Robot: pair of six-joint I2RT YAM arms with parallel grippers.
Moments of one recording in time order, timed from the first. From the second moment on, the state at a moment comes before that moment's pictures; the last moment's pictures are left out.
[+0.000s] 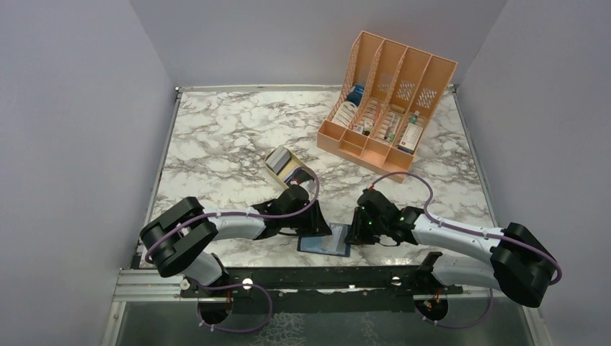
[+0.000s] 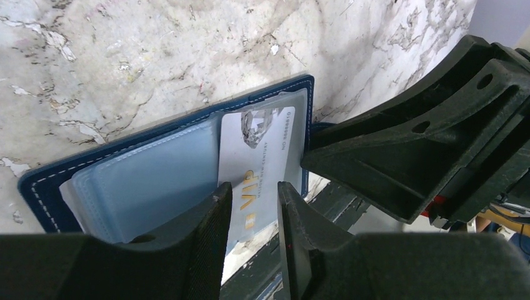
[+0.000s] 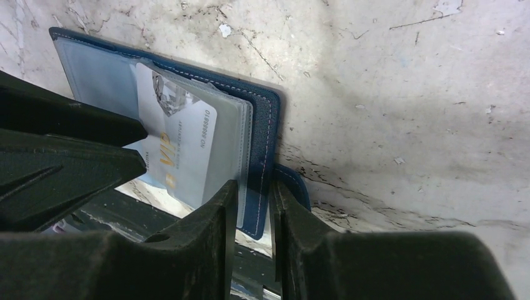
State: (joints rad) left arm -0.93 1.48 0.53 0.22 0.27 -1.03; right arm 0.85 1.16 0.46 -0.32 -0.07 0.95
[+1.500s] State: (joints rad) left arm -0.95 1.49 0.53 0.21 0.26 -1.05; right arm 0.85 1.14 0.43 -0.28 -0.07 0.98
